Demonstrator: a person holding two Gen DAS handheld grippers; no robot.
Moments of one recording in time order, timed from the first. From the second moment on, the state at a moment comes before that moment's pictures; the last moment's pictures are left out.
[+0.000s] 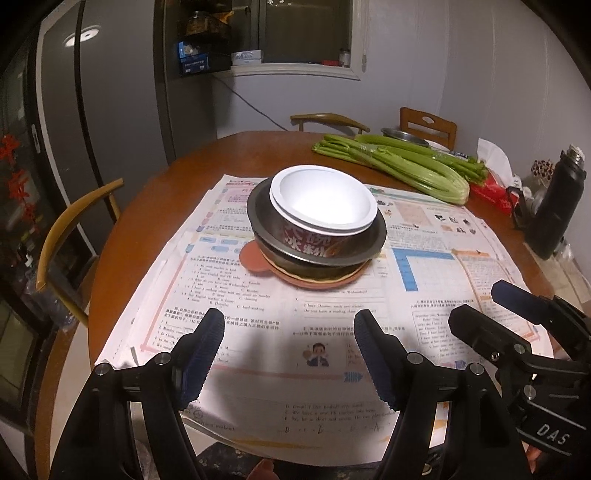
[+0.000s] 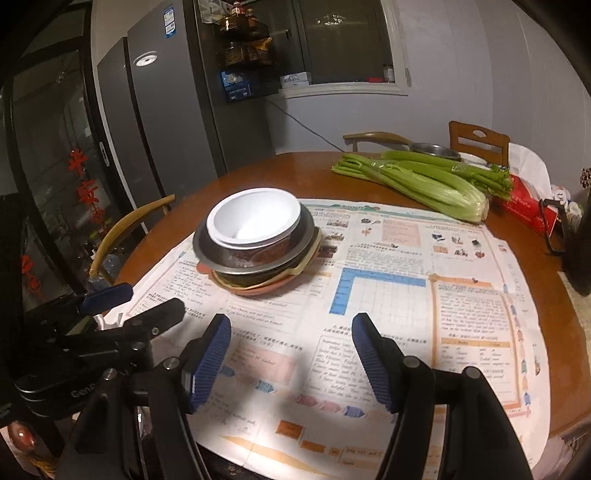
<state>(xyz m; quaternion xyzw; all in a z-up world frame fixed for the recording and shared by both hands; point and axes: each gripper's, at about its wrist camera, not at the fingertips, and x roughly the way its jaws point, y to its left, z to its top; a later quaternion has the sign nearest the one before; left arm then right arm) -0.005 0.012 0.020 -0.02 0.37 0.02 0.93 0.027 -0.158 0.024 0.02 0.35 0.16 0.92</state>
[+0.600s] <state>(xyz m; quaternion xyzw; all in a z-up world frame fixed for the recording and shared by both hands) -0.010 0.019 0.022 -0.03 0.37 0.02 0.93 0.019 -0.147 0.018 0.01 0.36 0.16 0.92</state>
